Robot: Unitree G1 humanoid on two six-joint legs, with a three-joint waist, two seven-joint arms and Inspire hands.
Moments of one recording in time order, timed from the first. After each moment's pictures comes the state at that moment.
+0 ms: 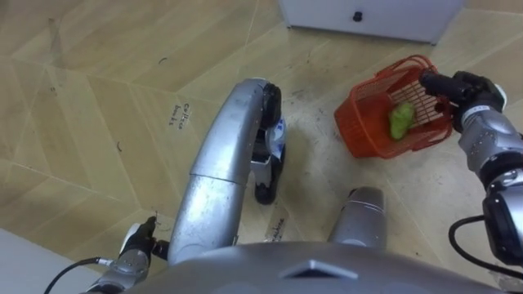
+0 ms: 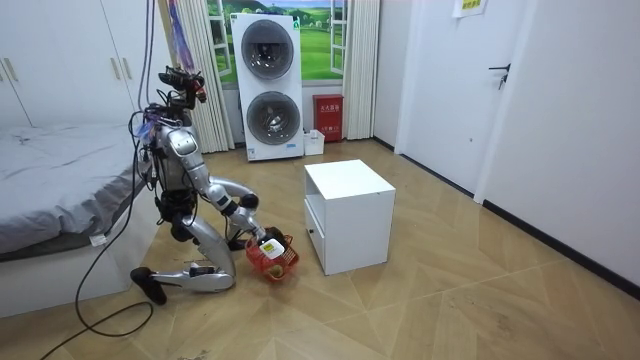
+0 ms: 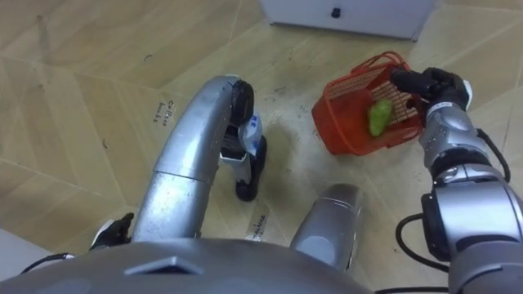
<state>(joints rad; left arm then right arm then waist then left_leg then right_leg) 0.11 0.27 -0.37 1.25 -0.16 -0.08 0.12 -0.41 -0.49 0.14 1.20 0.67 -0.02 -0.11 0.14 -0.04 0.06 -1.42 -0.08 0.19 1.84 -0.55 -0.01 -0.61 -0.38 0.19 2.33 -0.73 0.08</state>
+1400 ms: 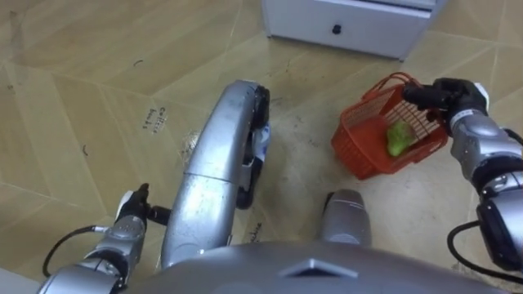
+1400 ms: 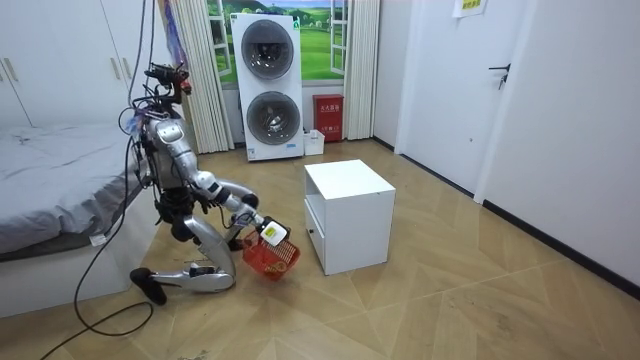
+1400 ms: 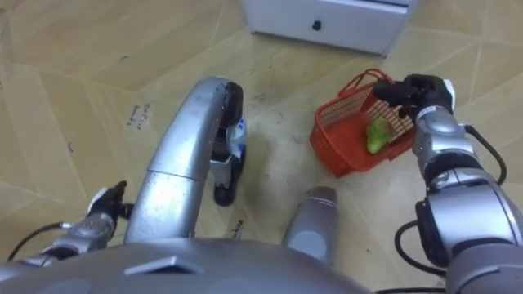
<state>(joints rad) -0.07 0.28 -0.27 1.27 -0.14 -0.09 0.12 -0.40 -0.48 0.21 1.12 0.44 -0.01 -0.10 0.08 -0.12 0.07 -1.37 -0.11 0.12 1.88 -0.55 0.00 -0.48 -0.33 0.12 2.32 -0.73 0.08</state>
